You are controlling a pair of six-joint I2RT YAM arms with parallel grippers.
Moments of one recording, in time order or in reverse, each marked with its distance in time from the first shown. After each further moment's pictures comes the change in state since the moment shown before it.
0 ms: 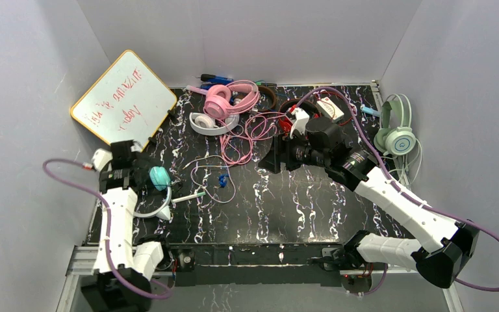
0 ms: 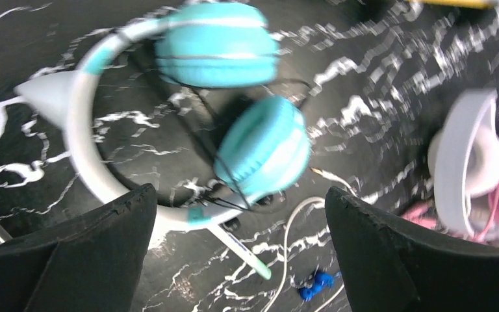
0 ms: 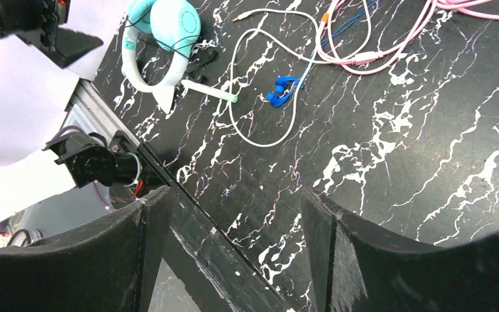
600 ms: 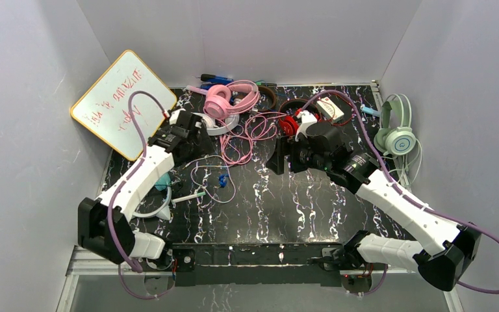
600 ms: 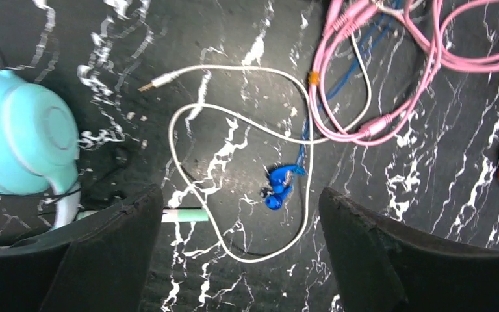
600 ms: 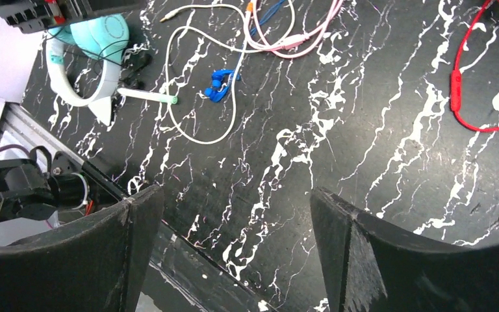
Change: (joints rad) left arm -0.660 0.440 0.330 0.078 -0.037 0.244; right arm 0.000 -0.027 -0.033 -0.068 0.167 -0.012
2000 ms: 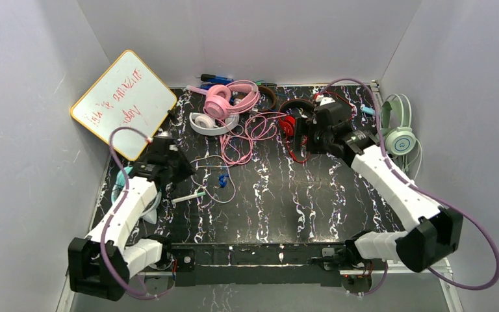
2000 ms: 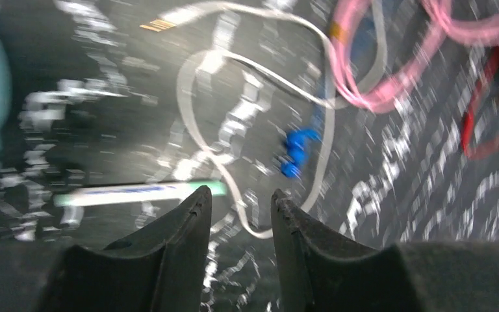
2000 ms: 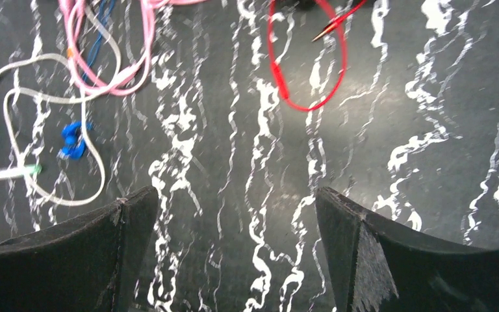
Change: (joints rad) left arm 0.283 -0.249 -0.387 0.180 0.346 0.016; right arm -0.220 0.140 0.093 -0.172 0.169 -0.058
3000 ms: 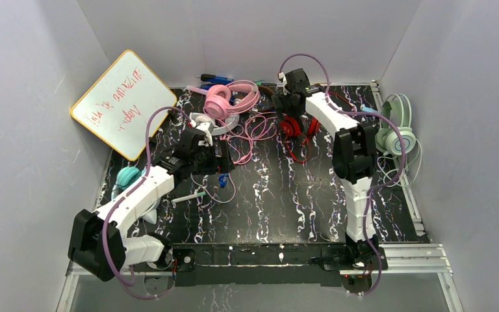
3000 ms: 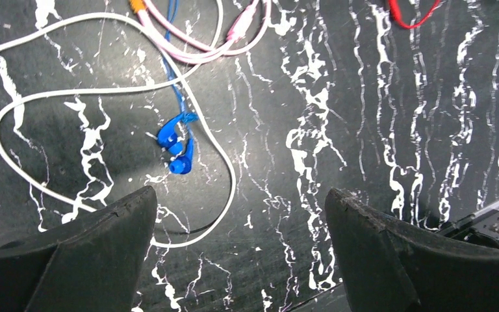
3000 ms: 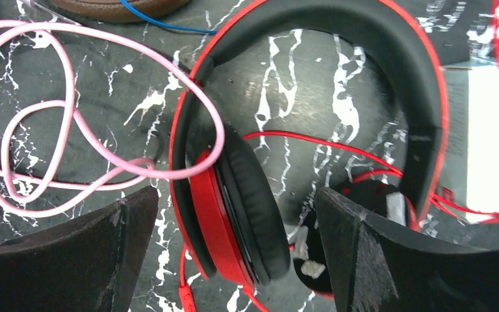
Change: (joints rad) left arm -0.394 0.139 0.110 0.161 0.081 0.193; right arm -0.161 0.968 0.771 0.052 0.015 -0.448
